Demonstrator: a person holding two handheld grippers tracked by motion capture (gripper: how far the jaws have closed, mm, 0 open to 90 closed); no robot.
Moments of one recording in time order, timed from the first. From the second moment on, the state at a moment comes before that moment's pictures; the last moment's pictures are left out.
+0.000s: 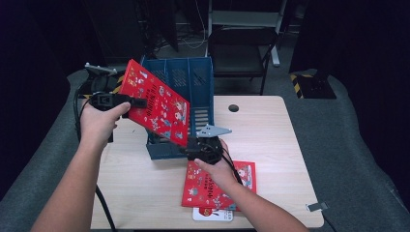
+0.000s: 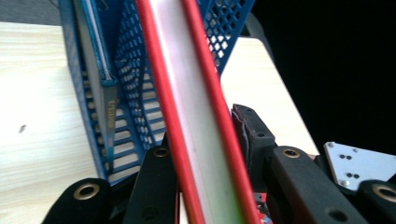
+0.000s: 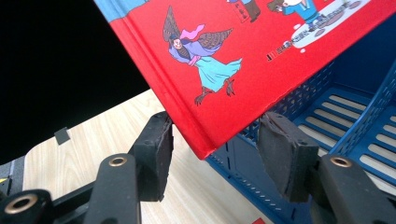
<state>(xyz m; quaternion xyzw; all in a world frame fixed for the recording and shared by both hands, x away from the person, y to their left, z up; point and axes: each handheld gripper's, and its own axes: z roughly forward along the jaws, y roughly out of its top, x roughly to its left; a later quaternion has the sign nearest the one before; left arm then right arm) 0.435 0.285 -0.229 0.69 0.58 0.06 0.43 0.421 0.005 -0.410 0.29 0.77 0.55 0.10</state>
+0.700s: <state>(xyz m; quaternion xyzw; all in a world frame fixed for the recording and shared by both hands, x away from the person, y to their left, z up) 0.441 0.273 -0.234 0.70 0.59 0.09 0.40 0.445 0.004 -0.411 0.31 0.78 0.54 0.10</state>
